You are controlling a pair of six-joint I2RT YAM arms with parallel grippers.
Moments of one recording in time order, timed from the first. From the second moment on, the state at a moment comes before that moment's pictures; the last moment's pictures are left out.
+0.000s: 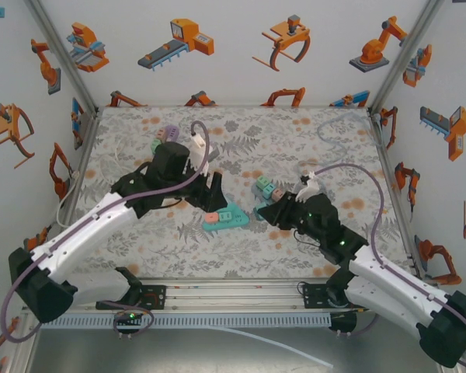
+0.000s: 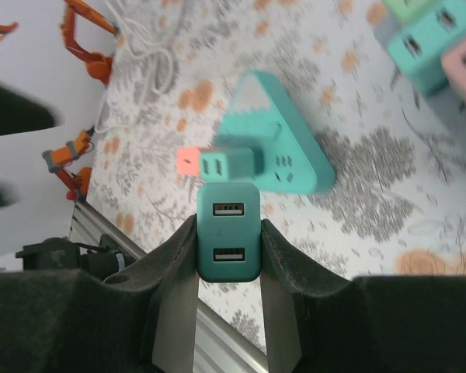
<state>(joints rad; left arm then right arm) -0.79 1.17 1.11 -0.58 0.30 -0.20 0.72 0.76 0.39 0.00 -0.07 0.86</state>
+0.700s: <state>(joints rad) -0.88 1.12 0.99 -0.66 0.36 -0.09 0.82 1.14 0.25 0.33 -0.08 0.90</state>
